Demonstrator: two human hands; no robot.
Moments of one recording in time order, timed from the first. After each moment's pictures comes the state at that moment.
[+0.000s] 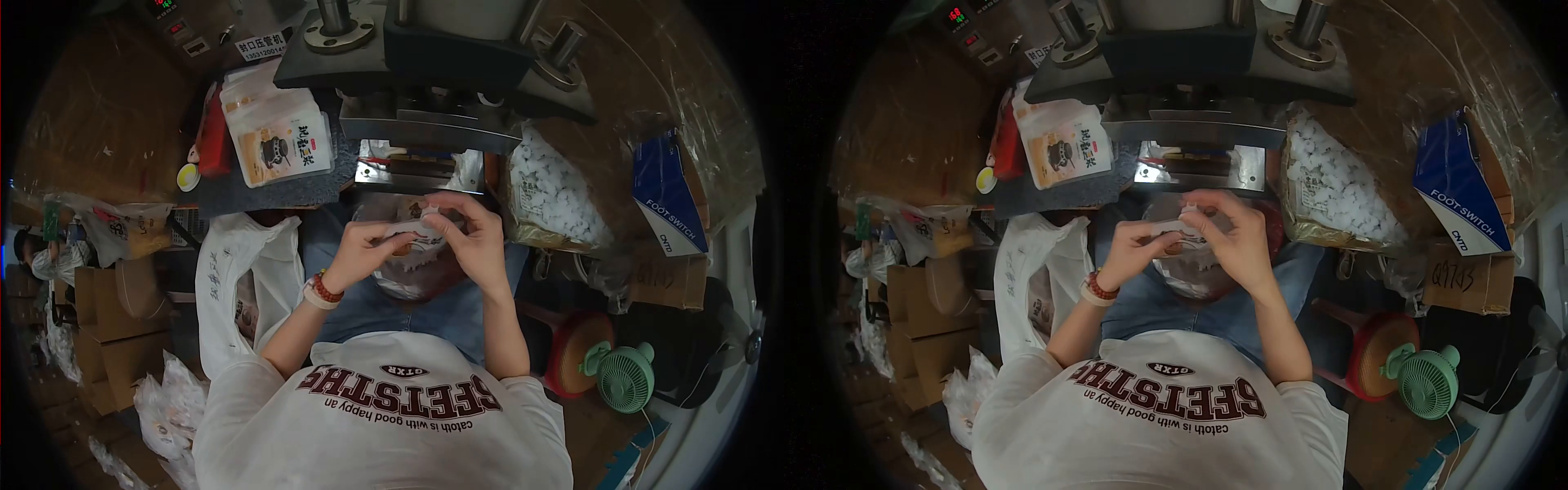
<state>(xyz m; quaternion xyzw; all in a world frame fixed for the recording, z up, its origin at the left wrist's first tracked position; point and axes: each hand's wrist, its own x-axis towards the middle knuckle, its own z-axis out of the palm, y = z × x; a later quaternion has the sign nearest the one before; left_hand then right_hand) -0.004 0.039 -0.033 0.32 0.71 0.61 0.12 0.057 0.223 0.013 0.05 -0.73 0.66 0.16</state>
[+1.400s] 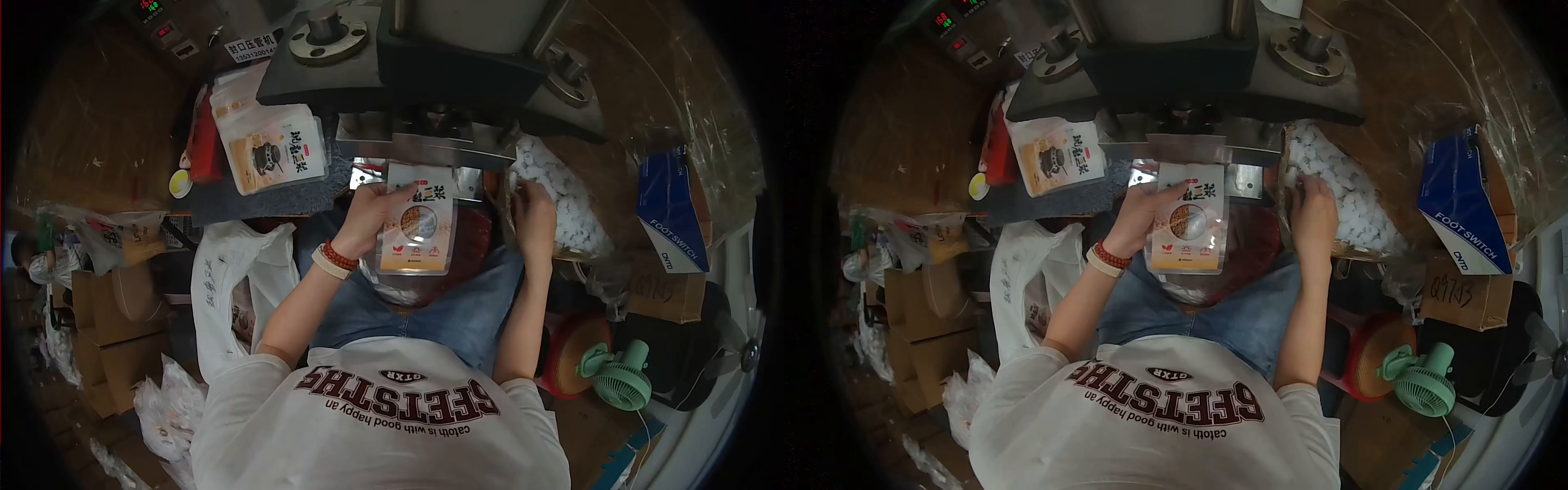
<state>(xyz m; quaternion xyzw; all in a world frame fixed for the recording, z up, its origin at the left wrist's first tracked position) -0.055 0.085 -0.038 0.00 0.53 0.78 0.34 0.042 0.335 -0.033 -0.19 -0.94 0.22 0.20</state>
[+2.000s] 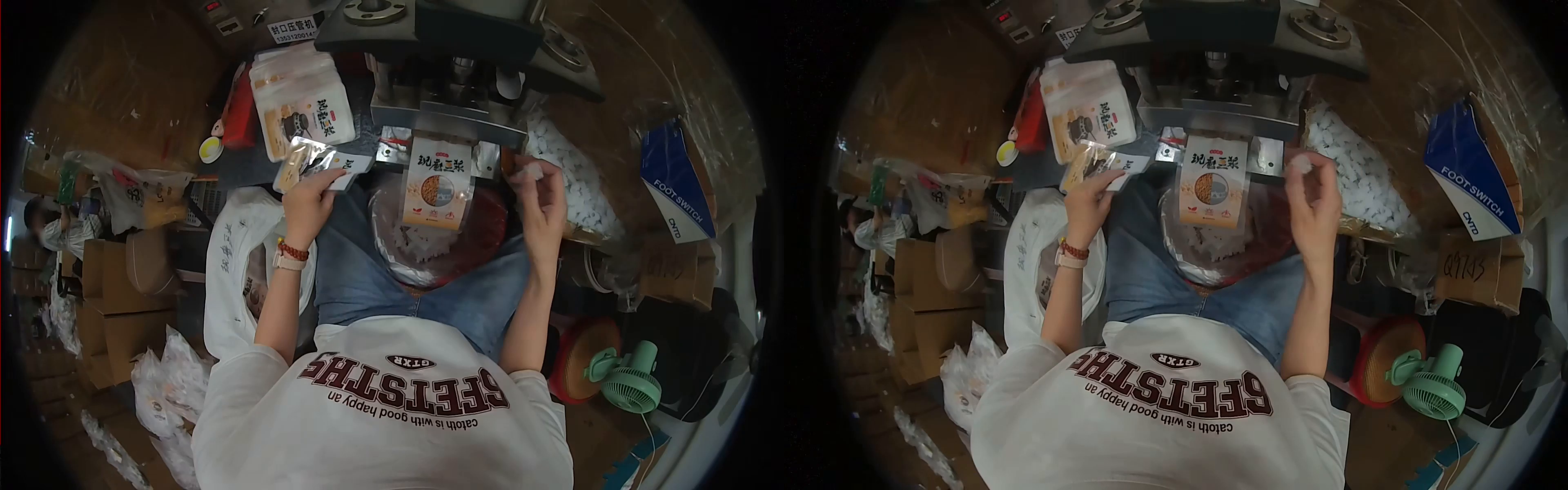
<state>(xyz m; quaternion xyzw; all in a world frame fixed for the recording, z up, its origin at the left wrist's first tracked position) -0.046 -0.047 -0.055 0.25 0.90 0.30 -0.18 0.066 0.279 -0.003 -0.06 -0.72 0.63 0.30</state>
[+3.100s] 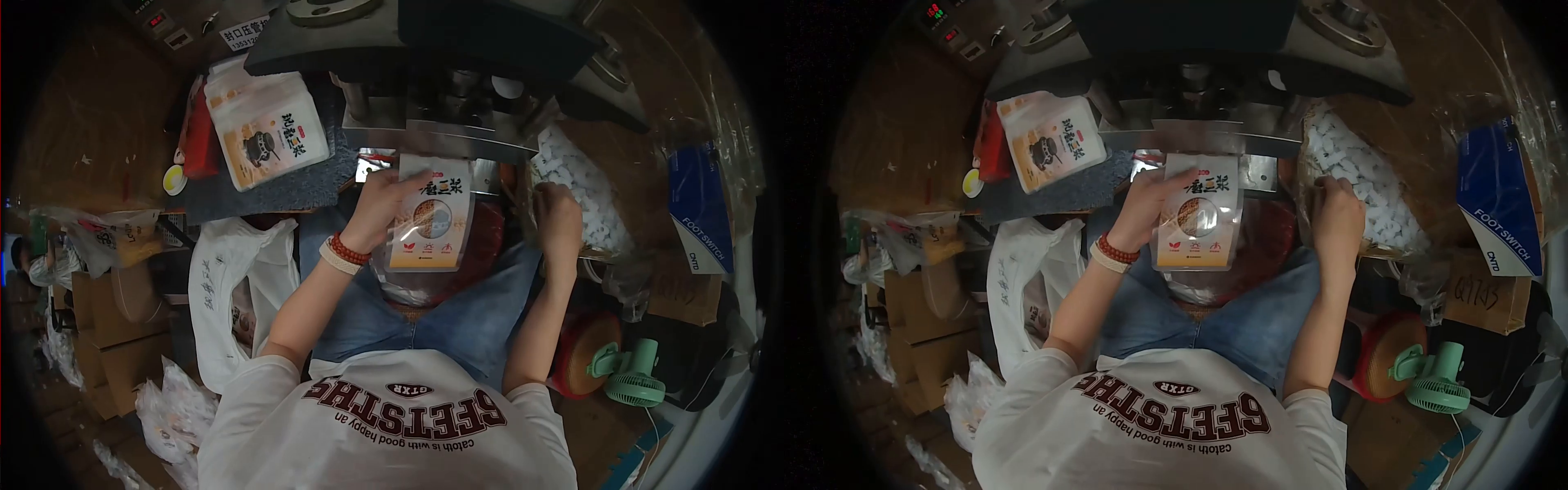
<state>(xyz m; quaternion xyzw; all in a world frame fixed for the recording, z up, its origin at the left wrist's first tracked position) -0.062 0.090 -0.045 0.02 0.51 0.79 0.34 0.050 0.331 -0.020 -0.24 -0.96 0.07 0.13</state>
